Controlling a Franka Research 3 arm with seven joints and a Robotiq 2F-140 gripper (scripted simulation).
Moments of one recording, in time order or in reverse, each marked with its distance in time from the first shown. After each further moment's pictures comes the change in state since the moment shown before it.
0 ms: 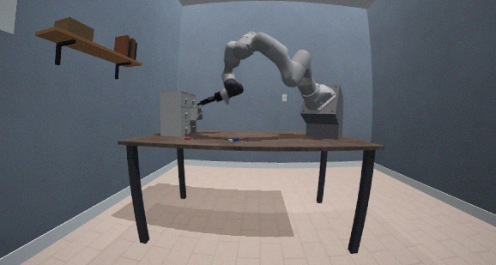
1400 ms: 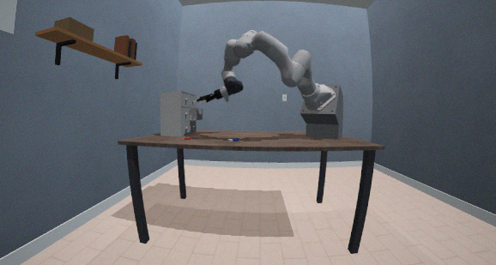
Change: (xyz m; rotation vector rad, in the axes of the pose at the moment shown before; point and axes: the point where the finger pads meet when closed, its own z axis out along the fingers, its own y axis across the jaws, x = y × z) arm -0.021 0.001 -0.005 -0.001 -0.006 -0.016
